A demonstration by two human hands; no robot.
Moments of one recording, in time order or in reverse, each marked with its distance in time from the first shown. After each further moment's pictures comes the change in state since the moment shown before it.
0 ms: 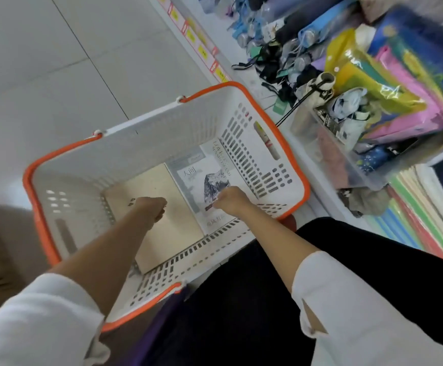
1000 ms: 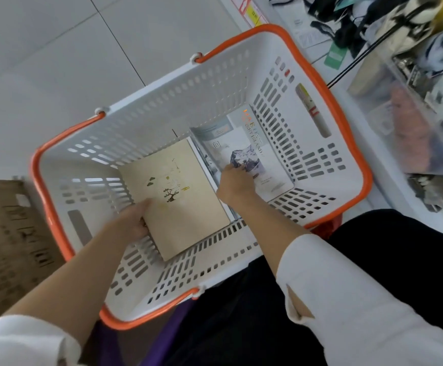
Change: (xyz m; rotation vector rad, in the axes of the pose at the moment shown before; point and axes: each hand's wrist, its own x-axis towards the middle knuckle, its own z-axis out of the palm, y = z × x) left_hand 0.019 -0.055 -0.062 -0.339 -0.026 -0.271; right_hand 0.055 -0.030 0.056 -0.496 0.018 -0.083
